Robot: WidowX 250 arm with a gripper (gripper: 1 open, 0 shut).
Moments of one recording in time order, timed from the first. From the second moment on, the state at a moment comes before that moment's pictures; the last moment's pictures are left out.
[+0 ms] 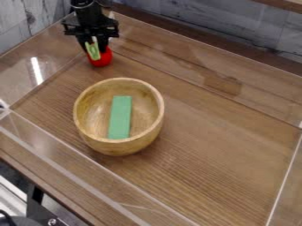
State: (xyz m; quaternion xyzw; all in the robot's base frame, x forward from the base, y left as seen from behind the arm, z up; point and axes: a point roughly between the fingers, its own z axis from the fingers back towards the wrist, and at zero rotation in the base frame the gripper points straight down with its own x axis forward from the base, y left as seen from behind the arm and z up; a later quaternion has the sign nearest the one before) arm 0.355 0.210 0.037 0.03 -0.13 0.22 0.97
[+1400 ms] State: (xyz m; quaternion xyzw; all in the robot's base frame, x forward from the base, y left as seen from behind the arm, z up) arm 0.338 0.200 0.069 0.02 -0.09 0.25 0.96
